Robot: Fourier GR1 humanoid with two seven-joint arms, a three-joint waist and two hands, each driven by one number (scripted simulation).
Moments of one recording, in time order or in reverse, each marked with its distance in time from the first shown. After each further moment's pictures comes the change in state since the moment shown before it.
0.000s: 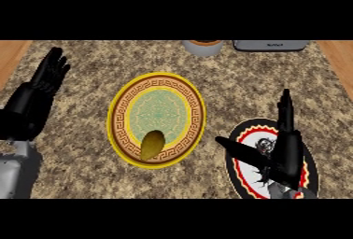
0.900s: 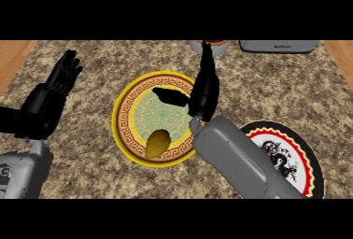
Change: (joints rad) left arm -0.009 -0.008 -0.059 0.047 0.005 0.022 -0.052; right arm -0.668 0.325 0.042 0.693 0.127 -0.114 0.243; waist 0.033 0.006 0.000
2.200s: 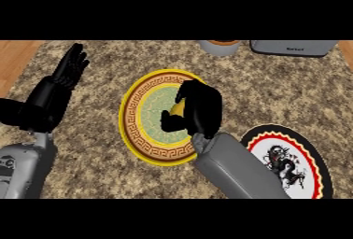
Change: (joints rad) left arm -0.056 0.009 -0.028 0.025 0.020 -0.007 0.001; right arm 0.126 0.002 0.034 -0.263 0.532 0.732 0.384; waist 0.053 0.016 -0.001
